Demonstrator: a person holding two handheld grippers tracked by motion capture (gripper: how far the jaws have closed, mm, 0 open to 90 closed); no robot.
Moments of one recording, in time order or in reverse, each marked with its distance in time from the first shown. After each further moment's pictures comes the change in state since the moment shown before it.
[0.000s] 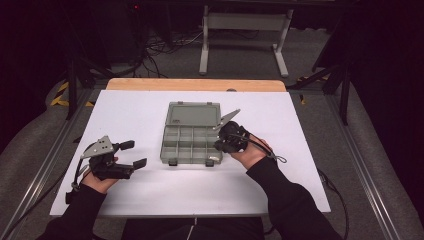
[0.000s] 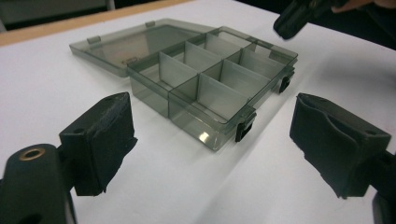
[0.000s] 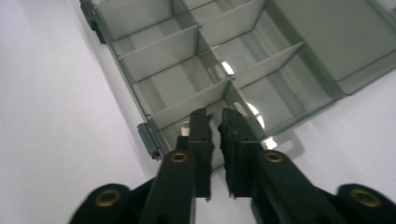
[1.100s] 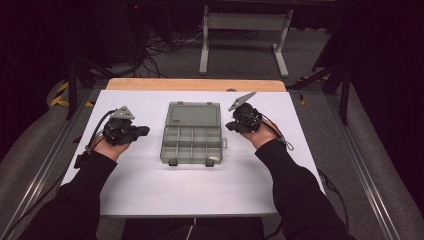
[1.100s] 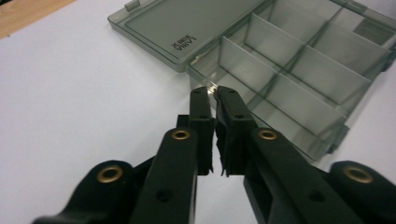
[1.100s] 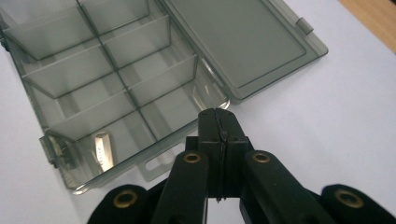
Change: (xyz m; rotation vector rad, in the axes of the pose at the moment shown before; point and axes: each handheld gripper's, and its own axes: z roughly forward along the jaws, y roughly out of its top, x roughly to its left) left arm 0.042 0.071 0.048 0.318 0.133 0.026; right arm -0.063 -0.001 -0.009 -0.049 -0.056 0.032
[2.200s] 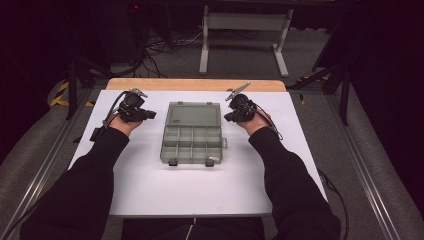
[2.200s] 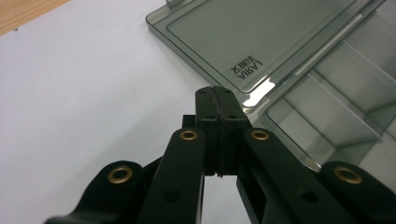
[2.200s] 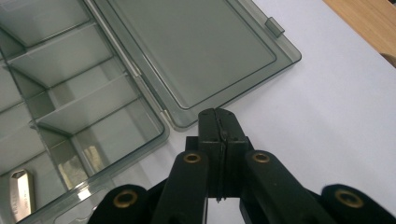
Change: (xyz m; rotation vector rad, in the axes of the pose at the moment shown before) left arm 0.051 0.040 0.057 0.127 0.013 -0.100; right arm -0.043 0.011 0.039 0.020 -0.010 0.040
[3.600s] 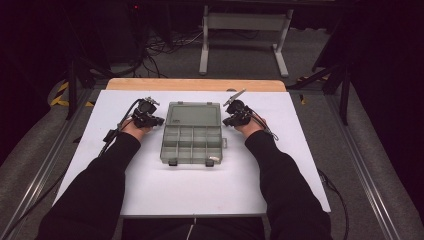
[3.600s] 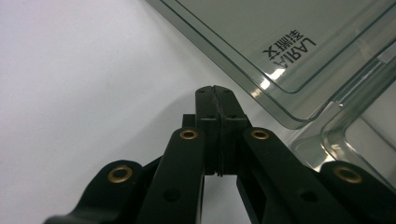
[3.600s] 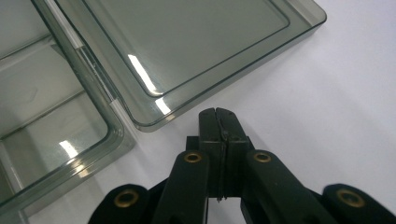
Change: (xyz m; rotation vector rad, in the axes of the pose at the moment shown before) left arm 0.001 -0.009 0.059 0.060 0.021 -0.005; right arm -0.011 -0.016 0.045 0.043 0.012 0.037
